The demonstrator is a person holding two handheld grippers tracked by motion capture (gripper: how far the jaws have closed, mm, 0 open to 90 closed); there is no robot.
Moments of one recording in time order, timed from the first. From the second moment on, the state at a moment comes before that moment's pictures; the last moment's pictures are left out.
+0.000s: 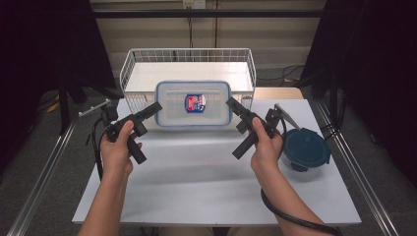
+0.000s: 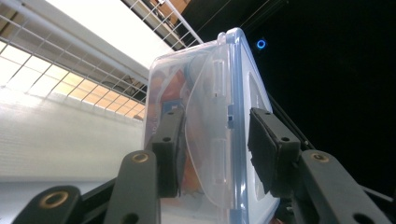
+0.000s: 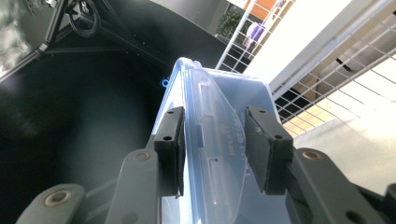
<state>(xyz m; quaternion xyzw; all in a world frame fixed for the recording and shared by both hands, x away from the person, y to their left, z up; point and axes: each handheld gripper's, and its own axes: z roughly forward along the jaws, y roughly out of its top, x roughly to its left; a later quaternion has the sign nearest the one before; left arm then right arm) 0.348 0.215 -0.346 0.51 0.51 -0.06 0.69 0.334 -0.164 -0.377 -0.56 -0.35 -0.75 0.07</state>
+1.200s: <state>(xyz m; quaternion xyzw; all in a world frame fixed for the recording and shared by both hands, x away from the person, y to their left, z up) 0.387 0.218 -0.319 0.48 0.51 -0.07 0.71 0.374 -0.151 -0.347 -0.56 -0.31 -0.77 0.04</state>
